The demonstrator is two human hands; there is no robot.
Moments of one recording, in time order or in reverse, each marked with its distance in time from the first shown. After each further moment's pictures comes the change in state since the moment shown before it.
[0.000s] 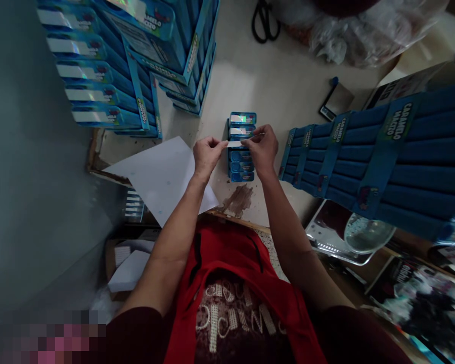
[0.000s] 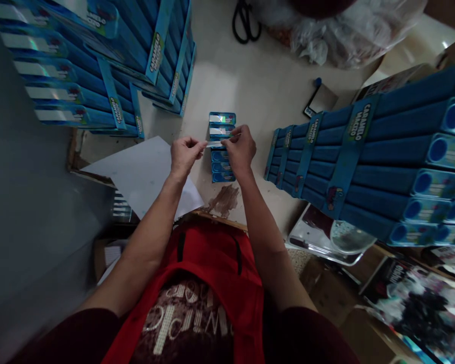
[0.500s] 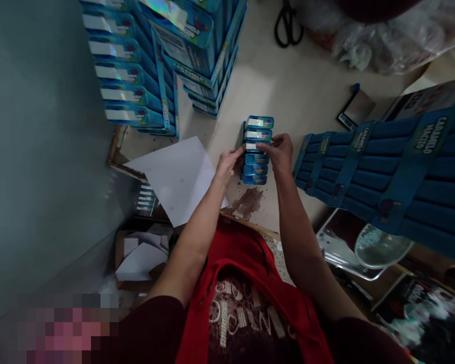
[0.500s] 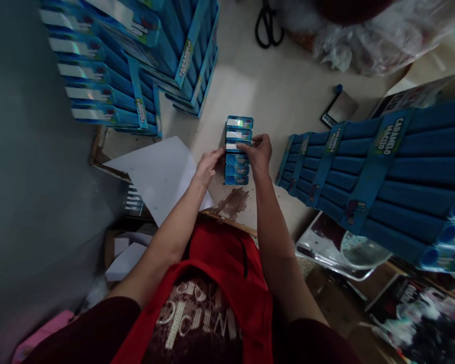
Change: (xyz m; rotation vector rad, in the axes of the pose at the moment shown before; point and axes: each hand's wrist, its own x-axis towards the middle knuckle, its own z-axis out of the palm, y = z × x) left_hand 0.004 -0.025 0.042 -0.504 -0.117 -0.493; right_hand 0.029 0.043 0.017 0.198 0.032 0.057
